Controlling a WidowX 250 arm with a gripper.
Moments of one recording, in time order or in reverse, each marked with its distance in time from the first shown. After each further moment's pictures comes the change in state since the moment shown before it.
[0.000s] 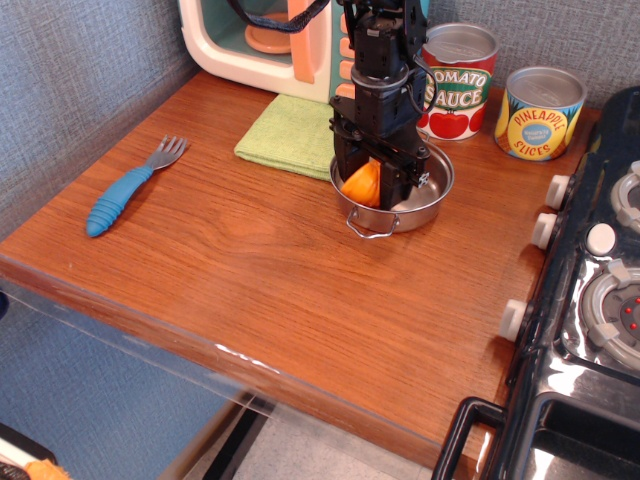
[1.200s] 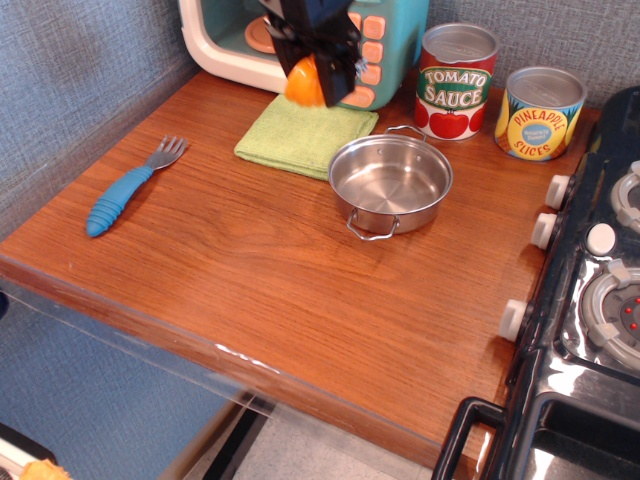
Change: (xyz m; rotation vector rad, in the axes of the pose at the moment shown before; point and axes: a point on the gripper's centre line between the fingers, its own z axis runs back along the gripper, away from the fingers) arm -0.003 0.065 0.071 0.010 -0.179 0.056
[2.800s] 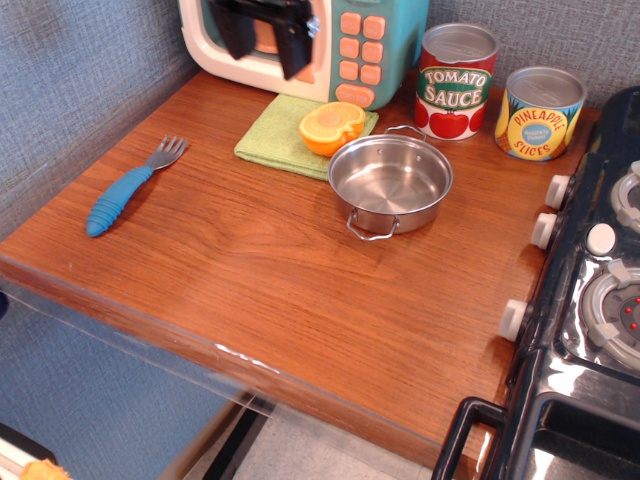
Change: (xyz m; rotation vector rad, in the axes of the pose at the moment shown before) arm -0.030 0.023 0.044 0.016 0.054 0.153
